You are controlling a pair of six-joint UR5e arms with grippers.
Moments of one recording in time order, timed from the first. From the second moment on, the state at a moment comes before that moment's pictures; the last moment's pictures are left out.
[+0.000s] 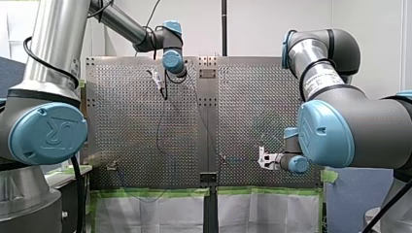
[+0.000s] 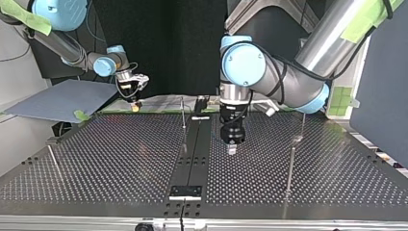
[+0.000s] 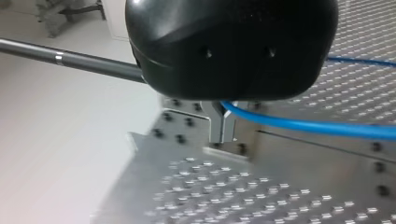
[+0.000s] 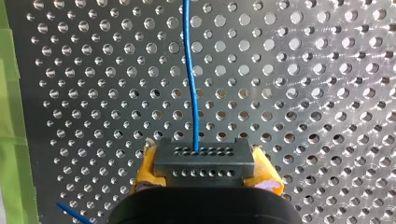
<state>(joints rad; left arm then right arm) -0.46 -1.75 -1.55 -2.89 -2.00 -1.88 1.75 -0.62 1.63 -0.88 1.18 1.57</state>
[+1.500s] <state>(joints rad) -0.20 -1.54 -1.54 -2.97 -1.83 -1.94 1.75 -0.62 1.63 -0.88 1.17 1.57</state>
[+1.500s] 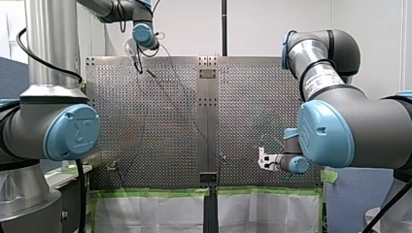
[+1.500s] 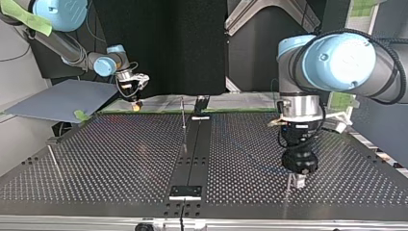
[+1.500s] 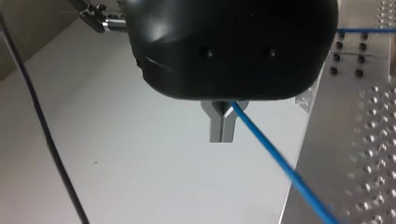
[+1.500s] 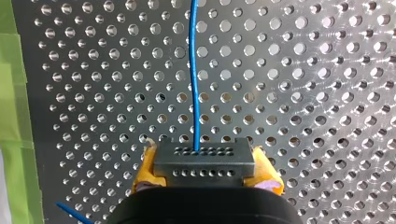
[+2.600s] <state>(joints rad) 0.08 -1.64 -1.54 -2.87 -1.55 -2.16 1.75 -0.62 1.63 -0.88 1.16 1.57</state>
